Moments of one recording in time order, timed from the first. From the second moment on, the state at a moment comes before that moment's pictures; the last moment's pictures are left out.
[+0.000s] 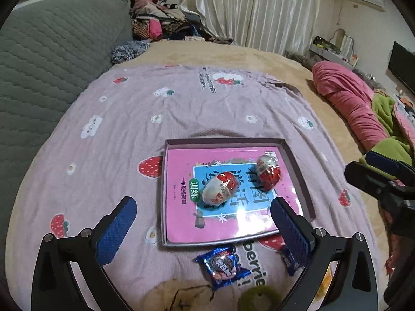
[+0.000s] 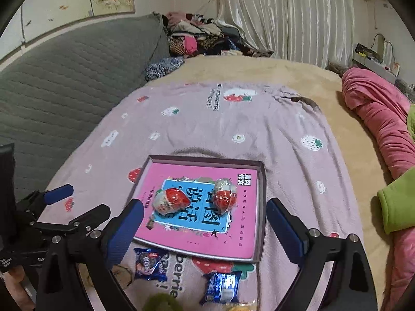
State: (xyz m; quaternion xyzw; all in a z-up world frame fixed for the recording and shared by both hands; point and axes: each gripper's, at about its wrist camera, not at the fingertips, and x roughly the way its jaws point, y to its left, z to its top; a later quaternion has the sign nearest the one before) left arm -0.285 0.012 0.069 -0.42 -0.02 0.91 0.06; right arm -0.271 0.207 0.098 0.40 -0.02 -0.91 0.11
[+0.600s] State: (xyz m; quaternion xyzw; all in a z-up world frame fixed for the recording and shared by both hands) left arm -0.204 -0.006 0.103 -0.39 -0.02 0.92 0.05; right arm -0.171 0.200 0.141 0.36 0.00 -0.92 0.14
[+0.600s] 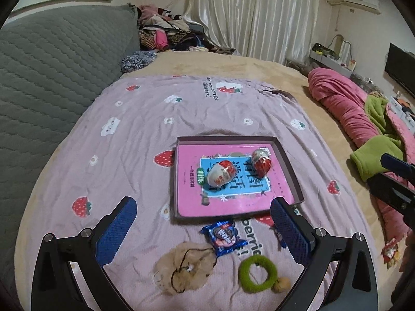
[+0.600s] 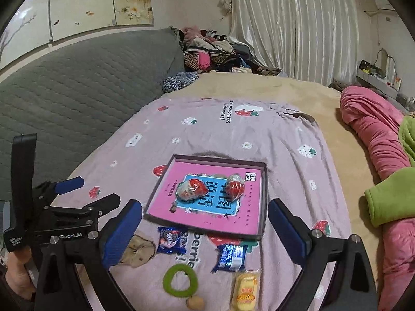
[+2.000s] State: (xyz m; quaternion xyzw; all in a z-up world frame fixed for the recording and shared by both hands) left arm -0.076 -0.027 0.073 -0.39 -0.03 0.92 0.05; right arm -0.049 0.167 0.097 0.36 0.03 -0.92 0.16
